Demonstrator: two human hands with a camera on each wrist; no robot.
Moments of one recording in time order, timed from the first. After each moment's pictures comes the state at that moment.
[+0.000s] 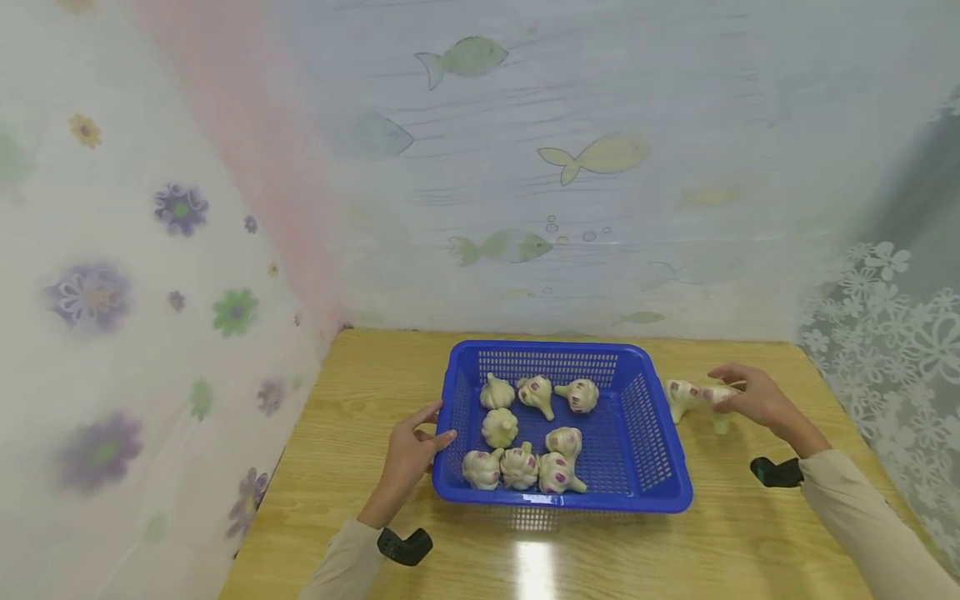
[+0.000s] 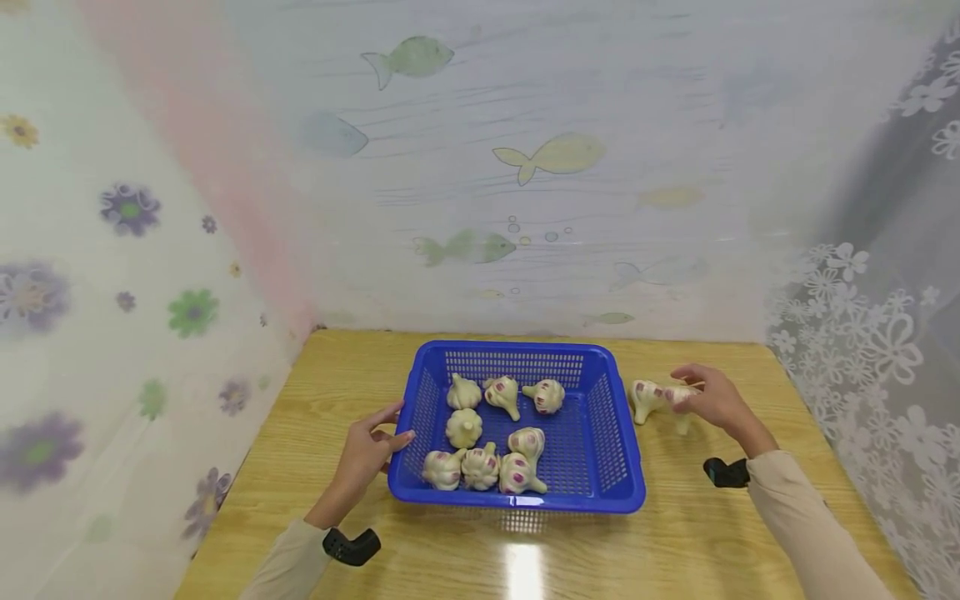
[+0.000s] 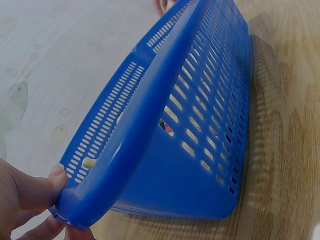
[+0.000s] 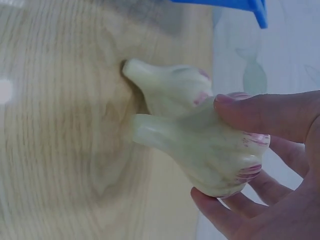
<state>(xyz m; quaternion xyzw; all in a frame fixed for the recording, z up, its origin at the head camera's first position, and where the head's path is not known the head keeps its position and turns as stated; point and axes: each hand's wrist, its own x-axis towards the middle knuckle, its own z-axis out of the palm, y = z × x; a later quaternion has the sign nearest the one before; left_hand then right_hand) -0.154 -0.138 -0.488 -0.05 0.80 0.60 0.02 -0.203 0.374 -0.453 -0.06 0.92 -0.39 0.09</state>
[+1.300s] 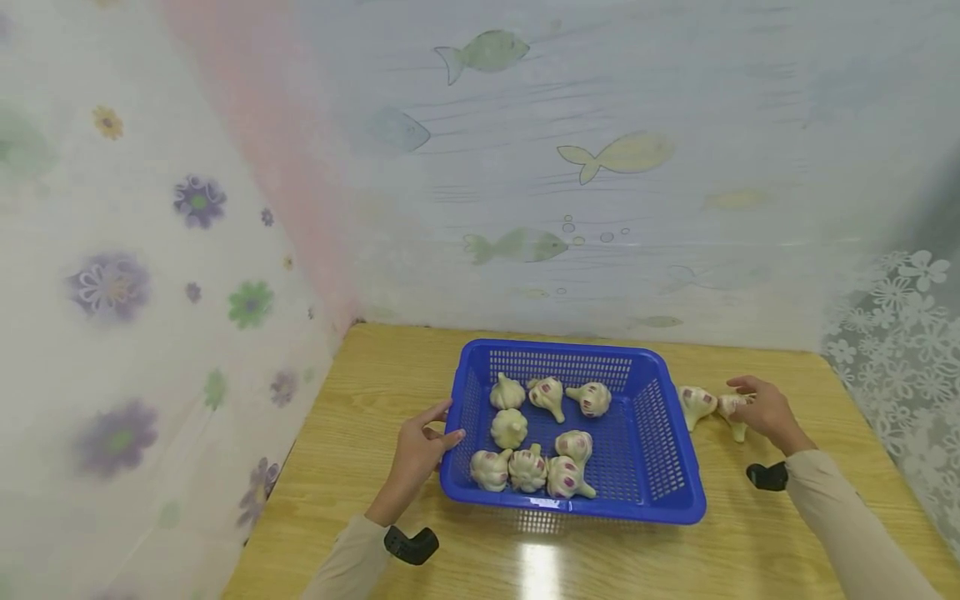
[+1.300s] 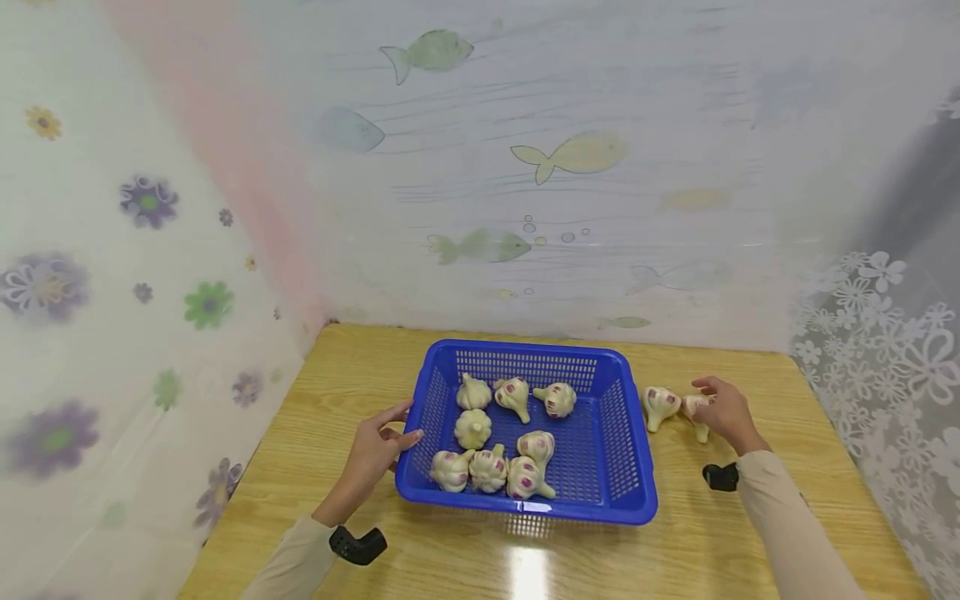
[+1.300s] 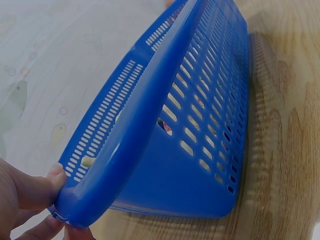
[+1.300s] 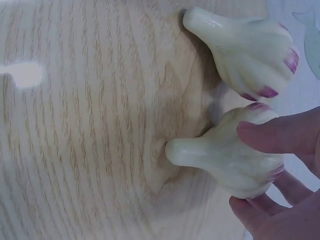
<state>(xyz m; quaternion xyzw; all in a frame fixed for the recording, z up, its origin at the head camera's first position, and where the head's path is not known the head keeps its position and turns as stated) -0.154 -0.136 -0.488 -0.05 0.81 0.59 0.01 -0.224 0.389 -0.500 -0.01 0.93 -0.36 0.07</state>
